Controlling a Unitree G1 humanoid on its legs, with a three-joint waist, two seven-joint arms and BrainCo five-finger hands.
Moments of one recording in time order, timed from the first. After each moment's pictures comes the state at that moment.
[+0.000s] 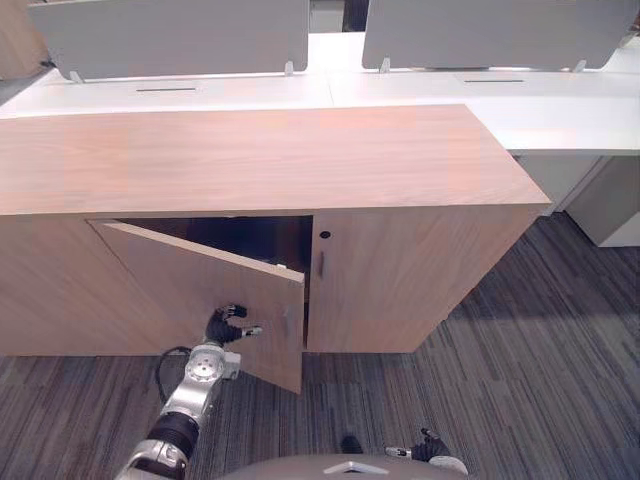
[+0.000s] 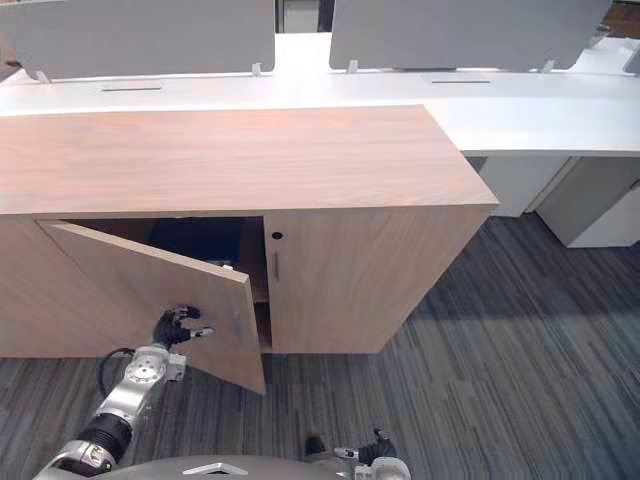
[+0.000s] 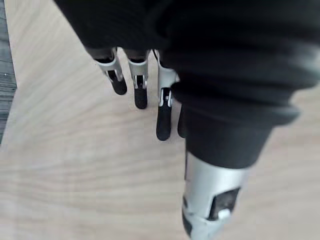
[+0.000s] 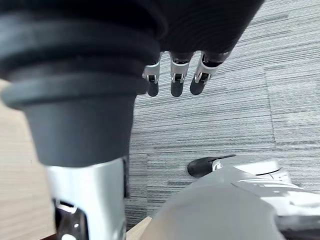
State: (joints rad) left arm -0.15 0.20 -0.19 0.70 -0.07 -0.04 0.19; right arm 0.12 -0.11 -0.13 0.98 -0.10 0.03 -0.15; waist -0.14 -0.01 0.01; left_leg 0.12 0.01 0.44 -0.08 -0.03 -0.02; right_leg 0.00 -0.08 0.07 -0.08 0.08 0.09
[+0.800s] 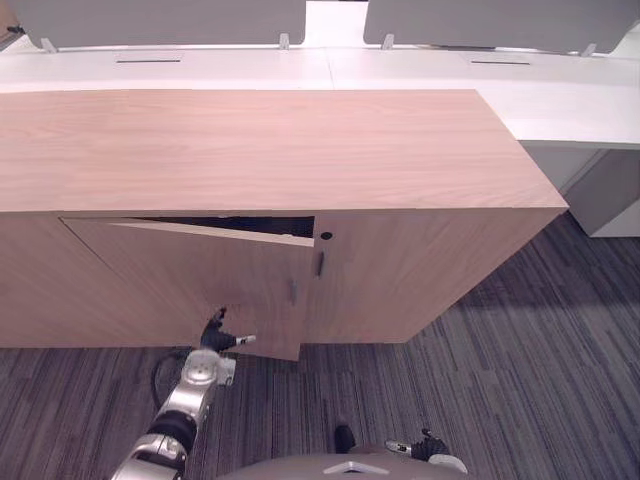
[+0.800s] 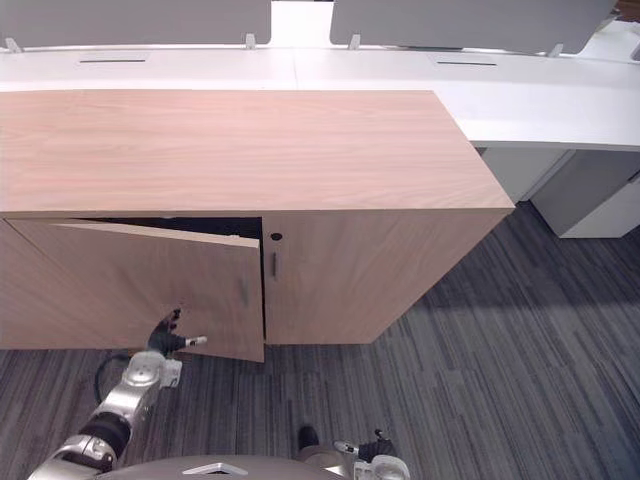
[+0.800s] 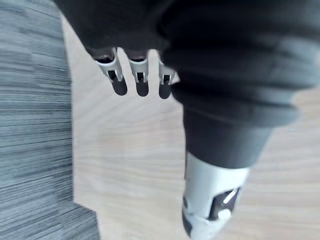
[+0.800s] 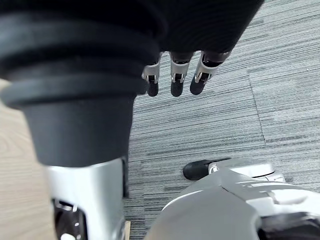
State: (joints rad) left arm -0.10 0.17 -0.13 0.81 -0.08 -0.03 0.14; right arm 0.08 -0.09 -0.18 1.02 -0.06 0.02 -0.15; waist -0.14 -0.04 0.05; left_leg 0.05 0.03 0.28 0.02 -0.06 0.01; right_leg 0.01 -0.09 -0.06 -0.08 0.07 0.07
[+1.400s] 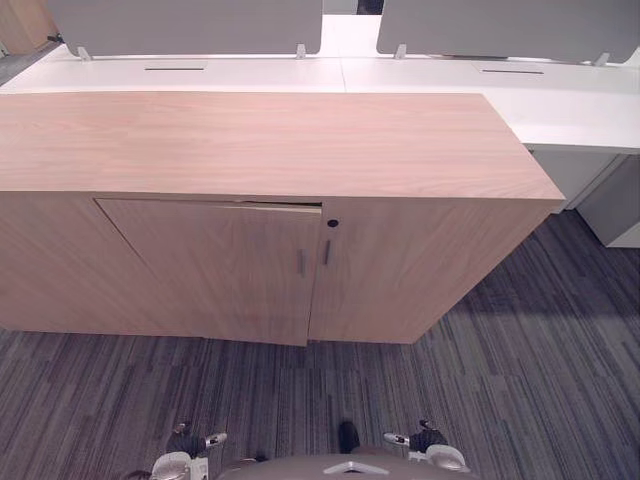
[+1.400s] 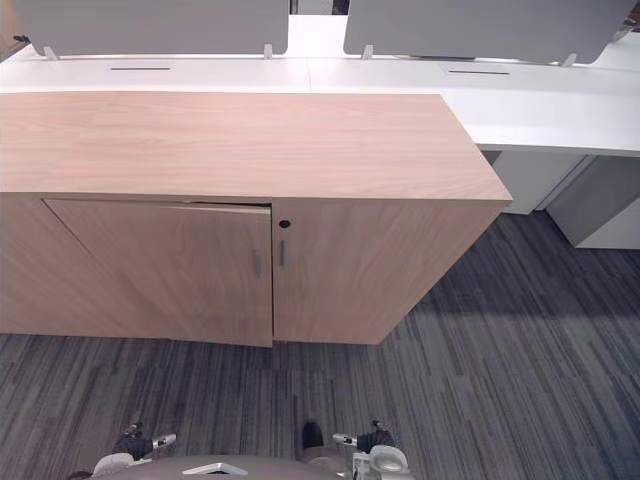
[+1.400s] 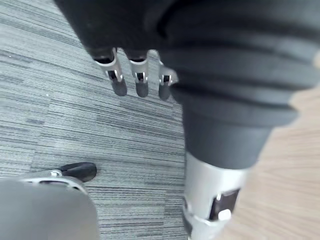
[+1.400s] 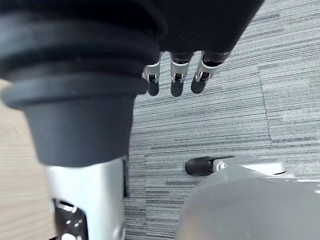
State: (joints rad) left arm 0.13 0.12 0.13 1.03 -0.04 -0.02 0.12; right arm 0.04 -0.10 -0.17 1.04 -0.06 0.02 -0.15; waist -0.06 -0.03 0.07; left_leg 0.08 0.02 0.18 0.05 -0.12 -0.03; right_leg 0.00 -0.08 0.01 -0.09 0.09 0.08
